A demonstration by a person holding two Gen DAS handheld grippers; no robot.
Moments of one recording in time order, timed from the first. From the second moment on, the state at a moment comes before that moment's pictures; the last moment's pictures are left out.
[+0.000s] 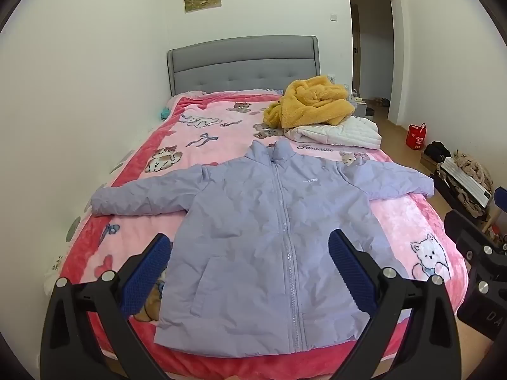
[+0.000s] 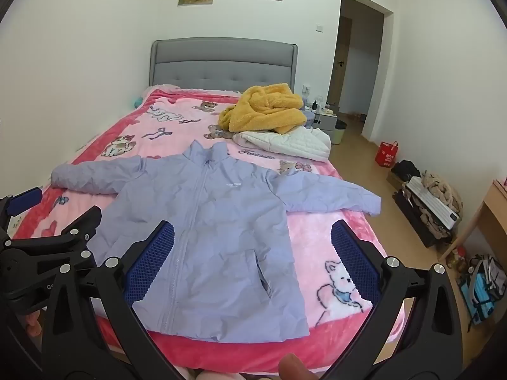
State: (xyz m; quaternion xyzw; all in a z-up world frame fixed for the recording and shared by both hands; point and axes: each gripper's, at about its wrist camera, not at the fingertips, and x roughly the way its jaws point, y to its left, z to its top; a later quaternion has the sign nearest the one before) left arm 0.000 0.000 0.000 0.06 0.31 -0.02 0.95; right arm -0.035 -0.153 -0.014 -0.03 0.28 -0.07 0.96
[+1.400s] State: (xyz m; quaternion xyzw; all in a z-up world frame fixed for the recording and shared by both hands) left arm 0.001 0.005 0.002 0.06 0.32 -0.02 0.95; right arm -0.036 -0.147 -0.008 -0.04 0.28 -0.07 0.96
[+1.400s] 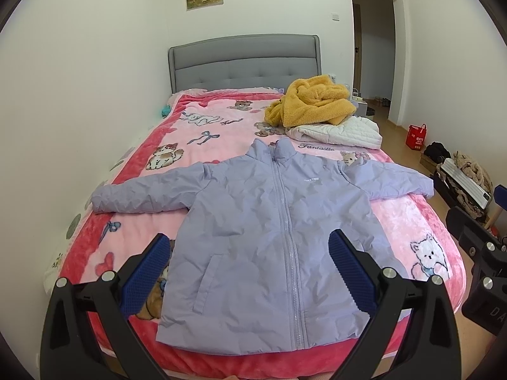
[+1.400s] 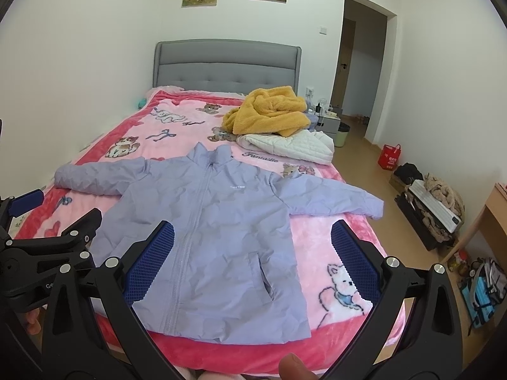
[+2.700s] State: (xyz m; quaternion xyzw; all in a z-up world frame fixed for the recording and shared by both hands) left arm -0.004 0.004 -0.001 0.05 0.32 -0.02 0.94; right arm -0.037 -0.145 -0.008 -0.04 0.28 -0.07 0.96
